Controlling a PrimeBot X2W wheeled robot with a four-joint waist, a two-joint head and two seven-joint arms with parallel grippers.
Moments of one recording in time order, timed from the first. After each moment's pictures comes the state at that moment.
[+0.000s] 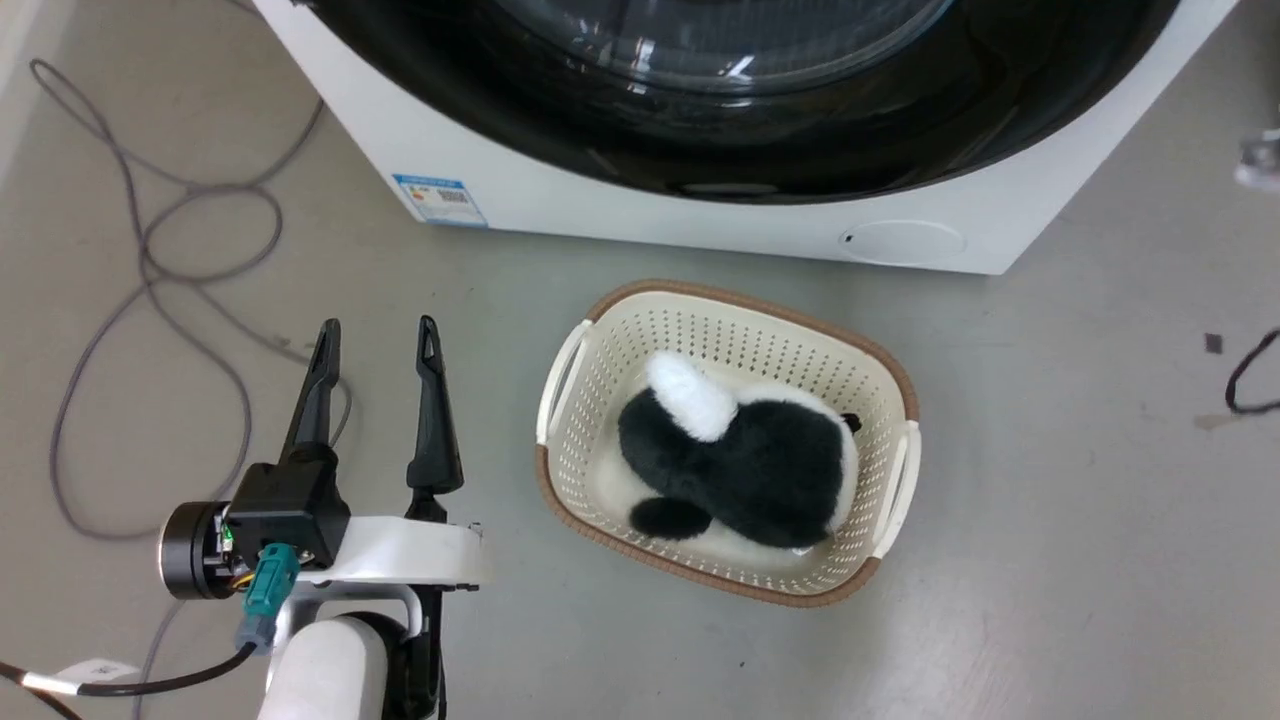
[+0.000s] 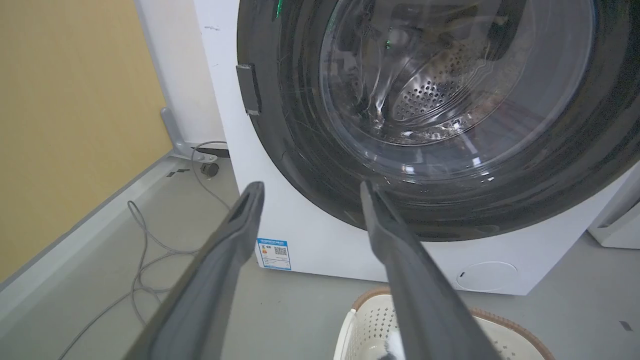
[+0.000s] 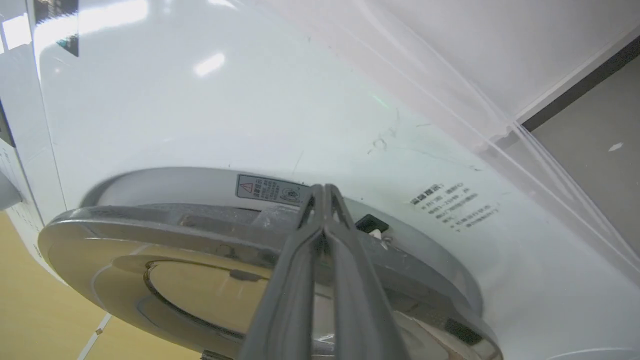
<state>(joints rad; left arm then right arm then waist) -0.19 0.05 -0.10 -0.04 -0.10 0.13 -0.19 -0.97 -0.29 -0.05 0.62 1.17 0.13 0.06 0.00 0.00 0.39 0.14</state>
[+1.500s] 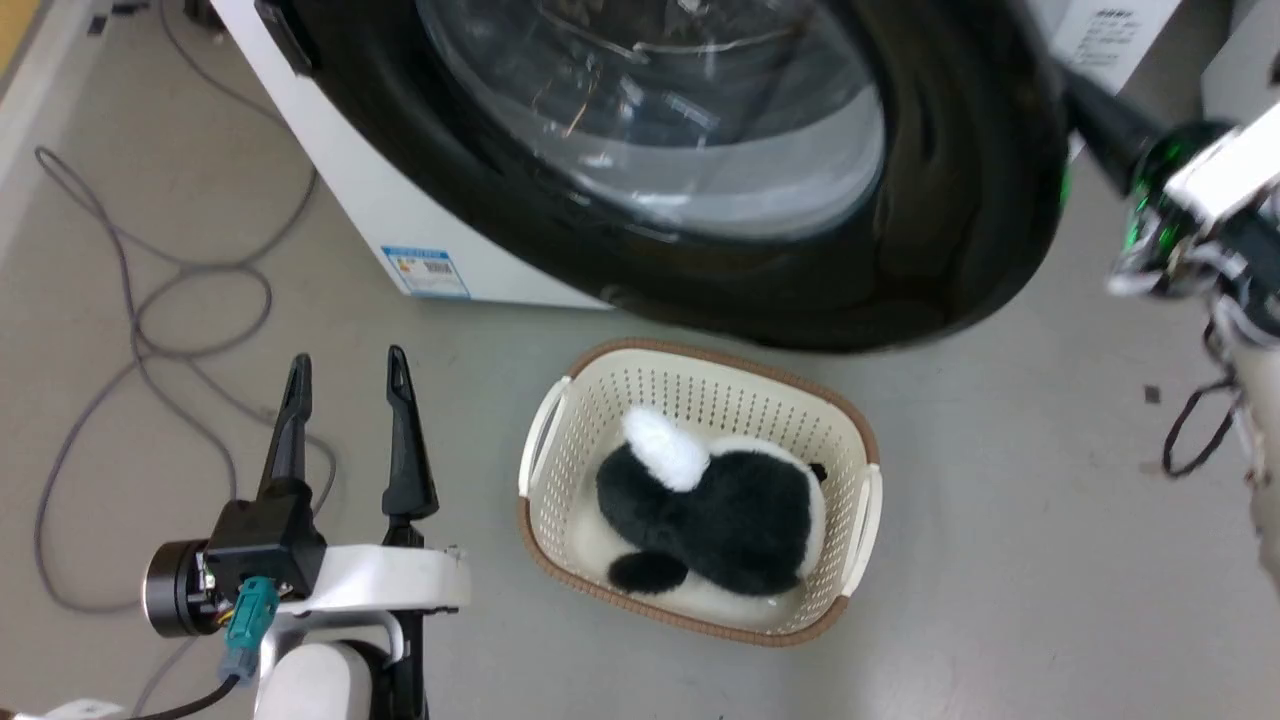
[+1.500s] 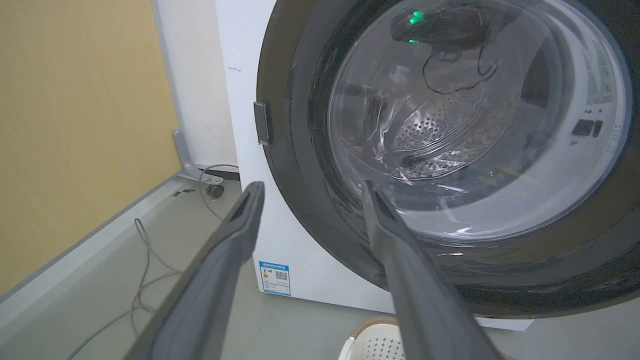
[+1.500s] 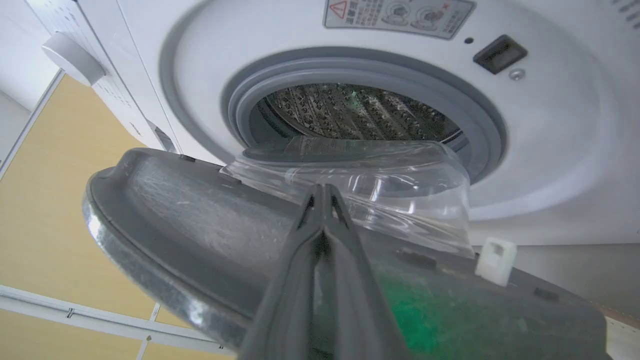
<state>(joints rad) -0.16 0.05 -0.06 0.00 -0.12 0.14 -0.26 -0.94 -0.32 0.20 0.68 1.53 0.13 0.44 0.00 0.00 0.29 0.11</state>
